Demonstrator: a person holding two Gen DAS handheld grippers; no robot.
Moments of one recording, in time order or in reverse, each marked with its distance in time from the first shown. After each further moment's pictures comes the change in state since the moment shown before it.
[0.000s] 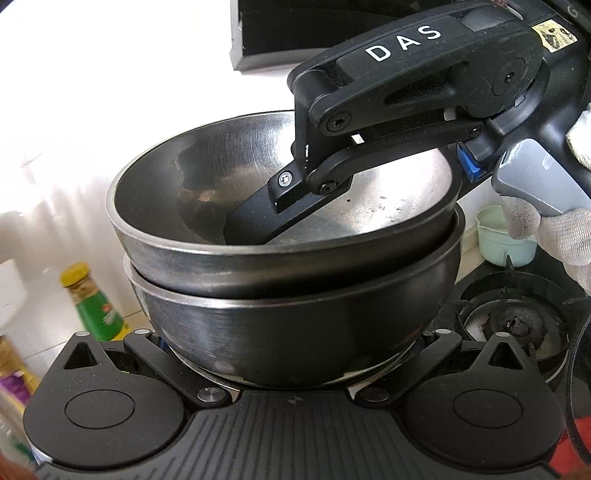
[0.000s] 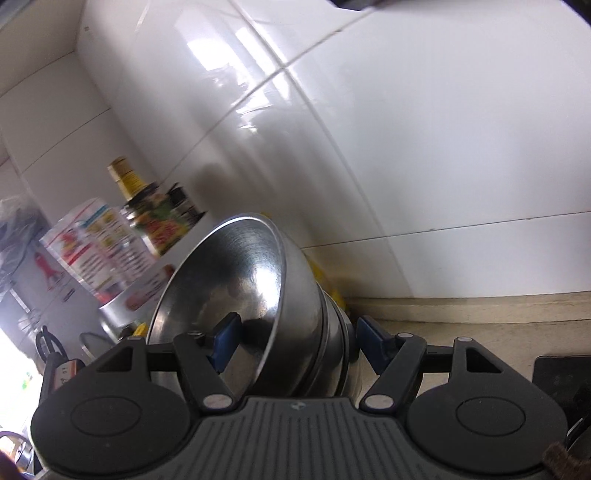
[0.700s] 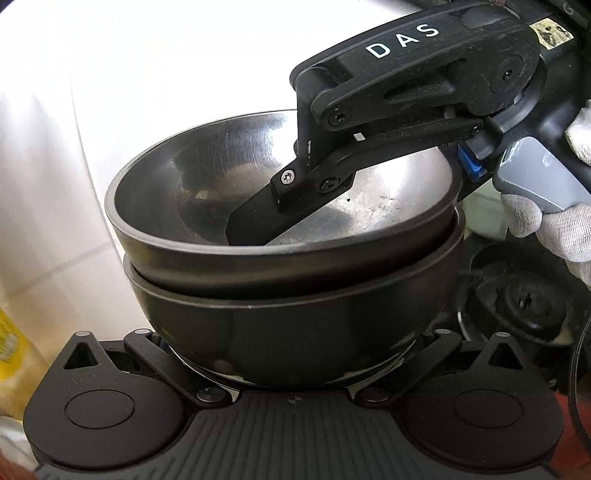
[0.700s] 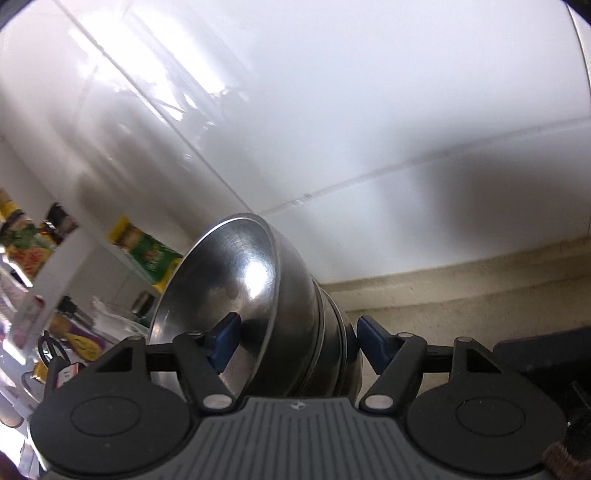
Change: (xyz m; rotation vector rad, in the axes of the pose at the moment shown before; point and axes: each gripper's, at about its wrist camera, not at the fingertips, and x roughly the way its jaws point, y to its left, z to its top) left arm 0.149 0.020 -0.012 -0.002 0.045 -0.219; right arm 0.058 -0.102 0.000 0.173 0.038 -0.165
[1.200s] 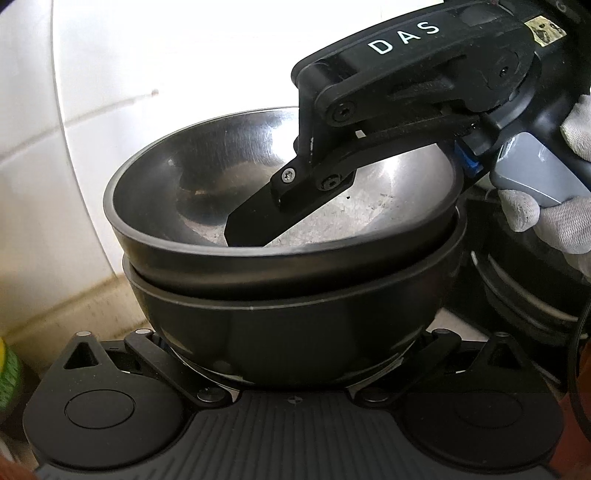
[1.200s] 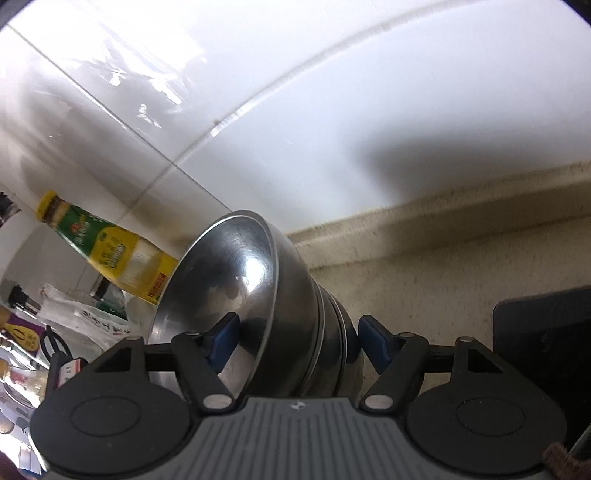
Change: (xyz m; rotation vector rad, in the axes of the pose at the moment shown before) left arm 0.072 0.014 -0.045 -0.042 0.102 -0.101; right arm 0.063 -0.055 -0.022 0.086 0.115 -0.034
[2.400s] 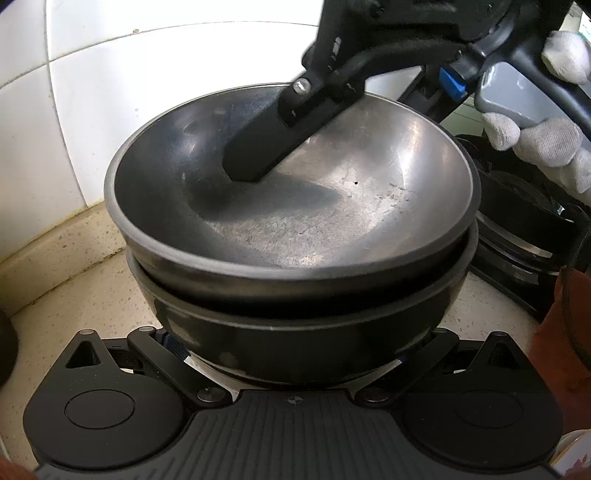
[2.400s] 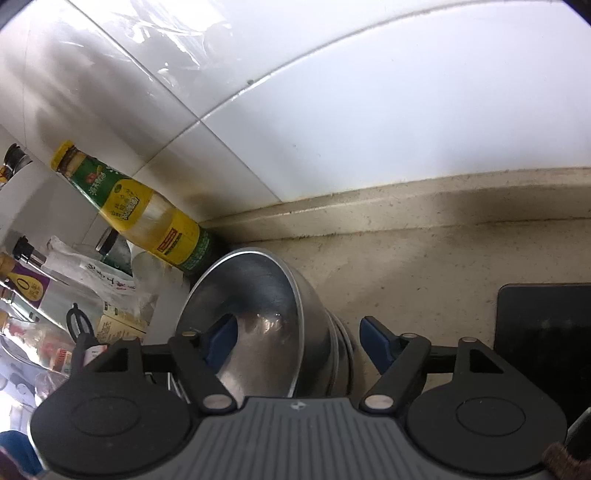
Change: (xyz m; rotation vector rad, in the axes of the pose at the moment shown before) left arm 0.028 0.025 -0.037 0.015 0.109 -0.103; right arm 0.006 0.007 -0.009 -0.098 0.095 0.004
